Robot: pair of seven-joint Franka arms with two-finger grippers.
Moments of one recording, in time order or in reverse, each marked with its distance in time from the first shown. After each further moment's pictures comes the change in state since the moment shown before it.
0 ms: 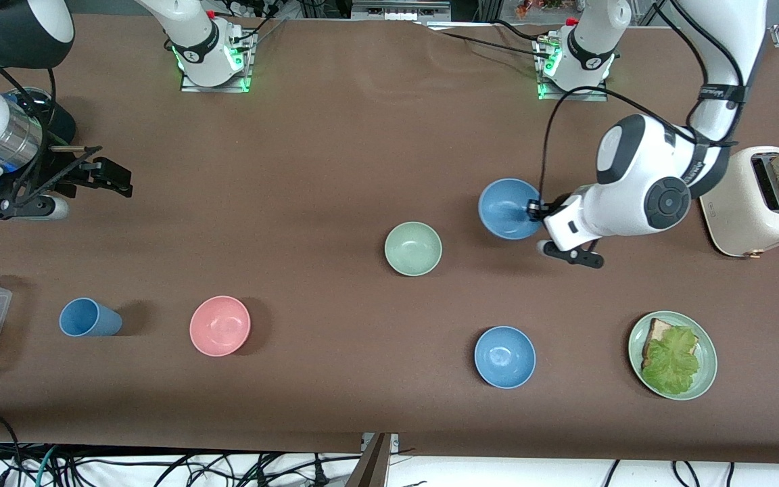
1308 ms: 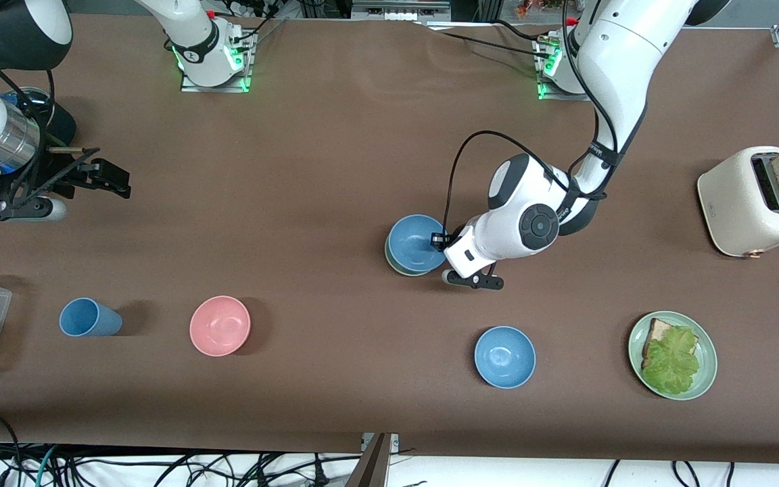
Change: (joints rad) left arm -0.213 0.312 0.004 0.197 -0.017 0.303 -0.219; right arm 0.000 0.003 -0.002 0.003 0.000 0.000 0.000
